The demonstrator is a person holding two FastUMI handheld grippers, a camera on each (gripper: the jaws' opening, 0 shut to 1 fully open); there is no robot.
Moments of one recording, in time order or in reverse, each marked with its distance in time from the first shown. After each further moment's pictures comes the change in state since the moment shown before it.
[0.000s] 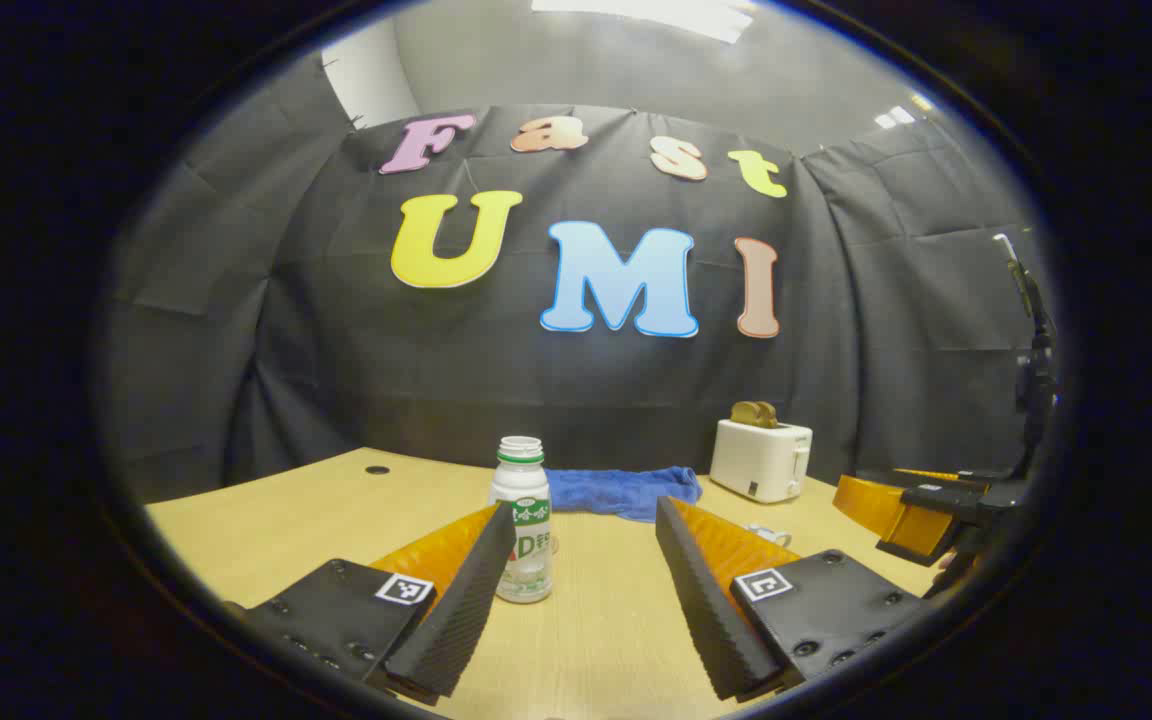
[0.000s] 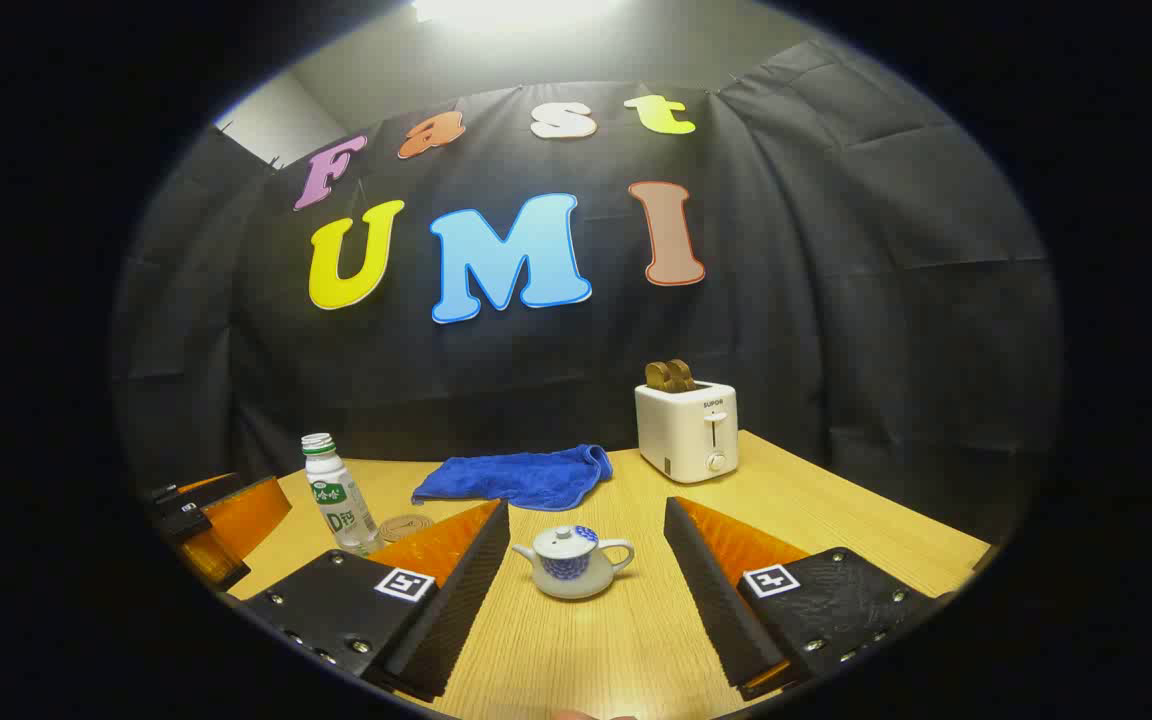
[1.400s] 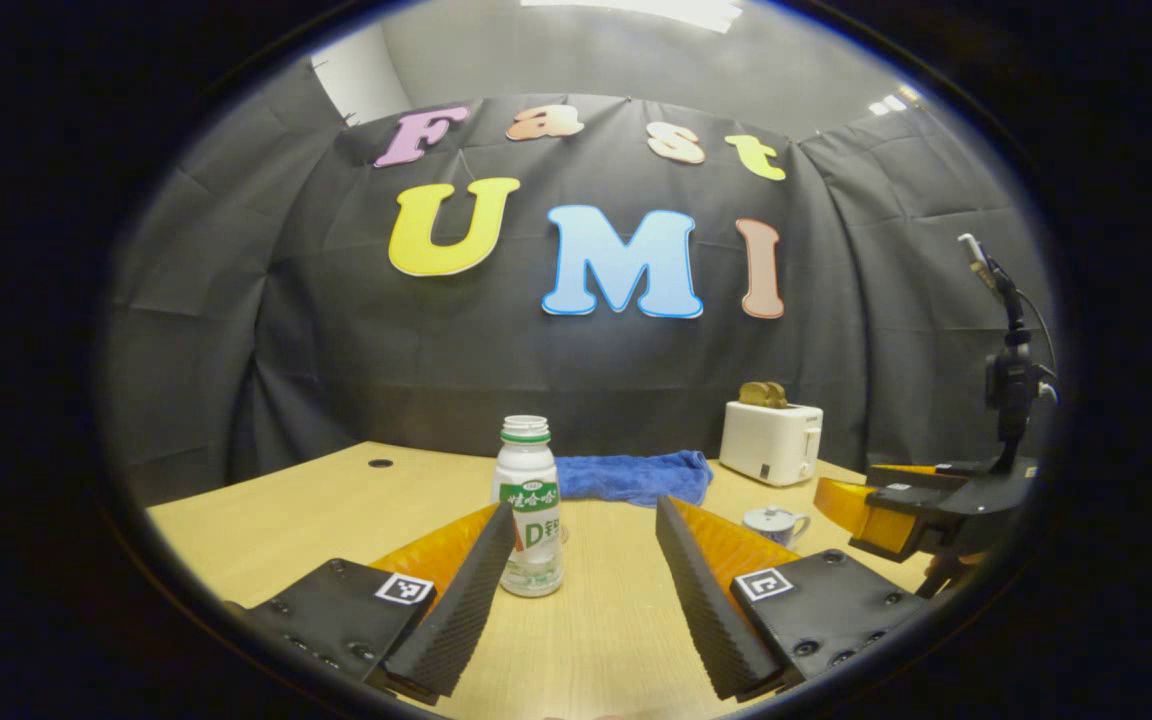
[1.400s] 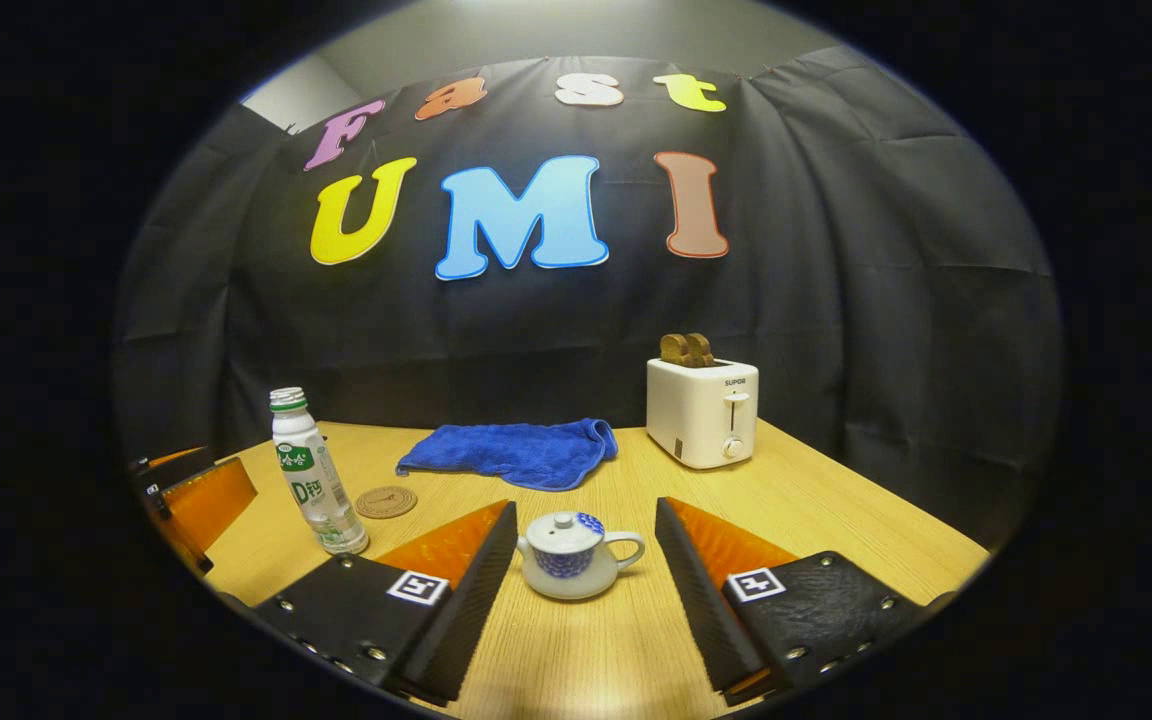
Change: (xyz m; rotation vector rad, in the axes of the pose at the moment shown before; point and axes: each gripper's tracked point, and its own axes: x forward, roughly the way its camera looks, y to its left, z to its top) left arm 0.013 0.006 -0.021 0.018 0.032 0.002; right arm 0.050 0.008 -0.029 -0.090 0.070 0.006
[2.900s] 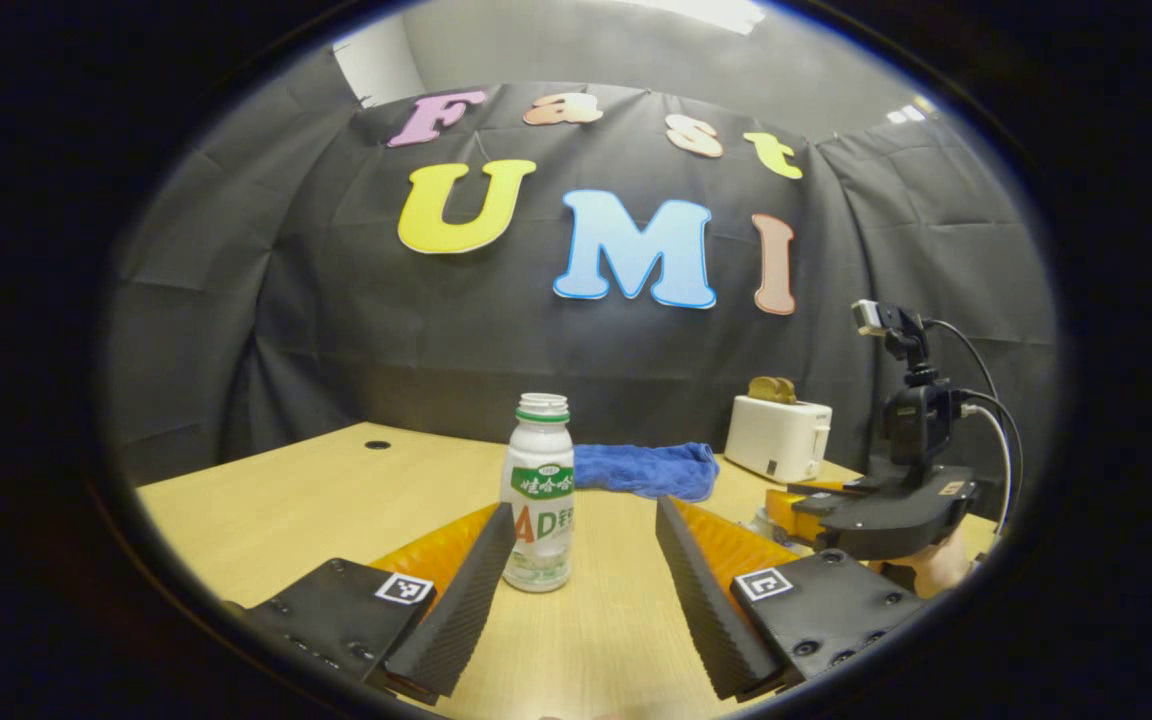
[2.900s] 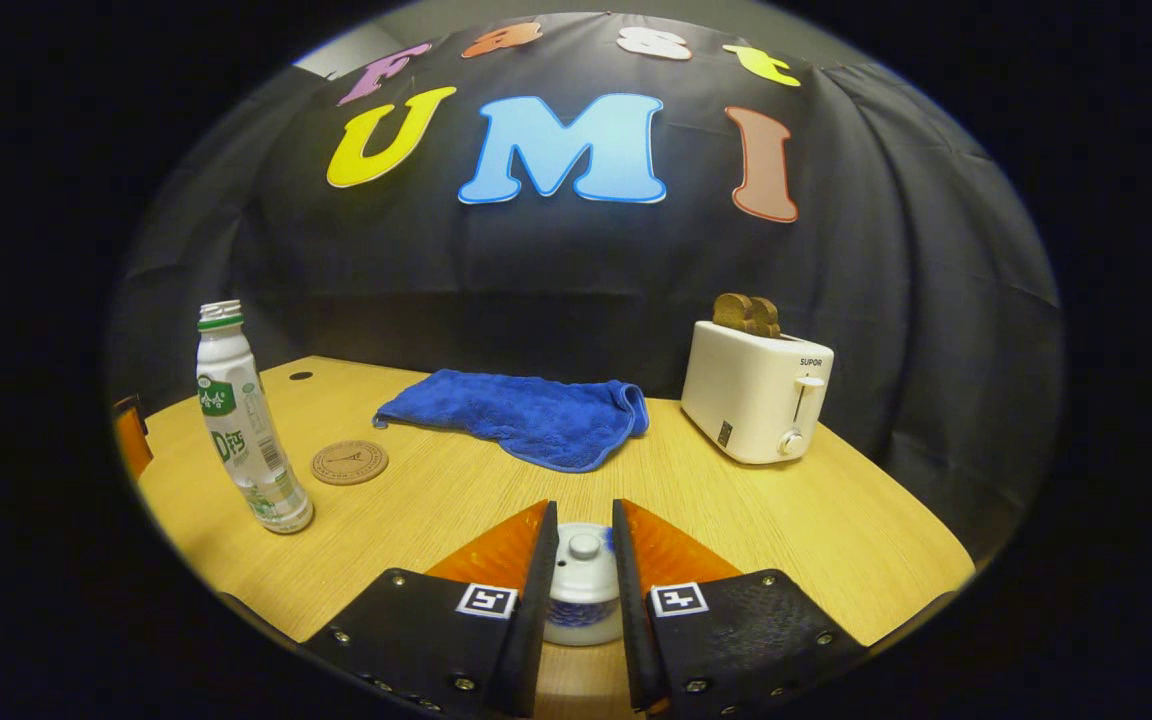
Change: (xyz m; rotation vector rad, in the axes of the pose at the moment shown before) left arm 0.014 0.017 -0.015 -0.041 0.029 0.000; right arm 0.085 0.019 -0.026 -0.129 0.132 0.051
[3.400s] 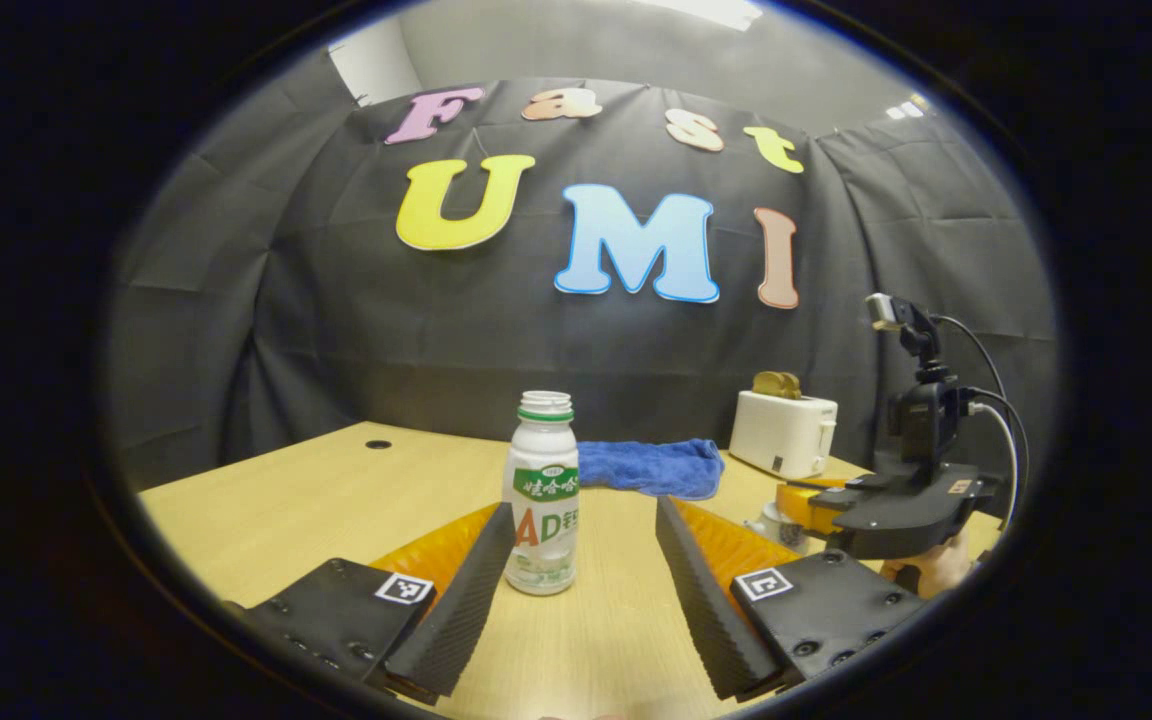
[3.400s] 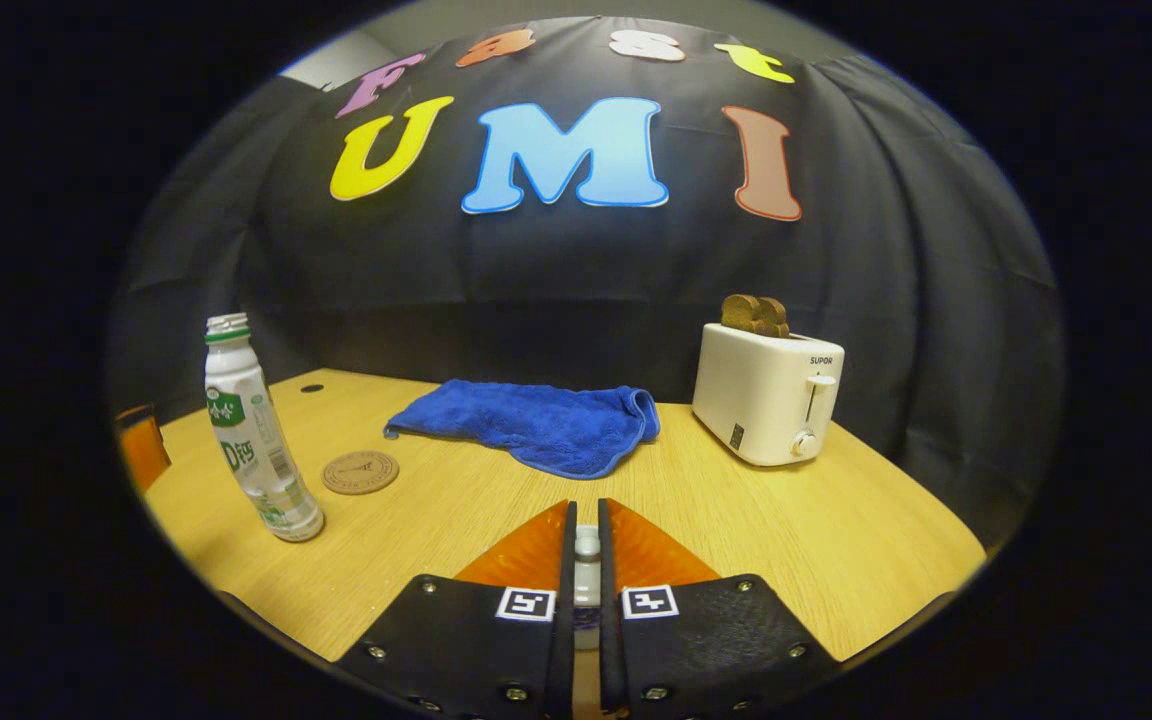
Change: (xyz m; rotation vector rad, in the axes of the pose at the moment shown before) left arm 0.010 0.005 -0.005 0.019 0.022 0.011; right arm -0.001 0.001 -0.004 0.073 -0.034 0.059
